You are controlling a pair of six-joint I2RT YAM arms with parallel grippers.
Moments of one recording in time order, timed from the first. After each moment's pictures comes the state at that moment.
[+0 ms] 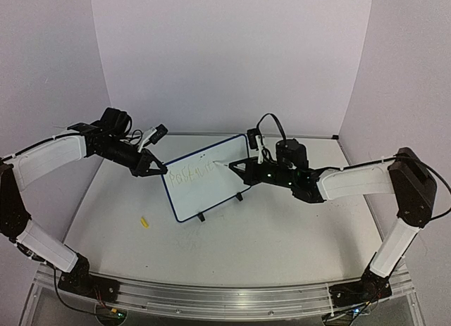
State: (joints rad) left arm -0.39 1.42 1.17 -0.65 0.68 0.27; right arm 0.76 1.73 0.98 0.50 -0.22 0.39
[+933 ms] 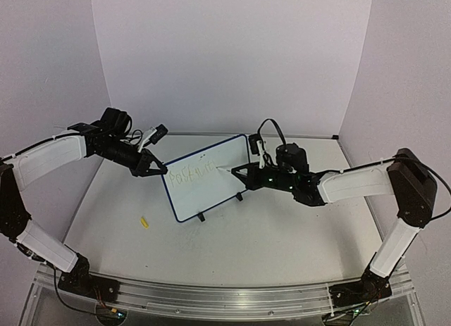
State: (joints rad) left arm -0.39 1.42 1.17 -0.65 0.68 0.27; right arm 0.76 1.72 0.94 0.49 -0.20 0.40
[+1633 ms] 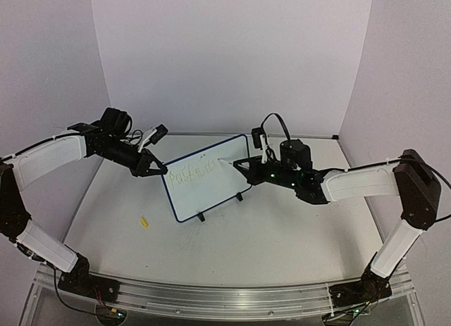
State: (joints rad) left arm -0.39 1.42 1.17 -0.65 0.68 0.27; right arm 0.76 1.69 0.94 0.50 -0.17 0.36
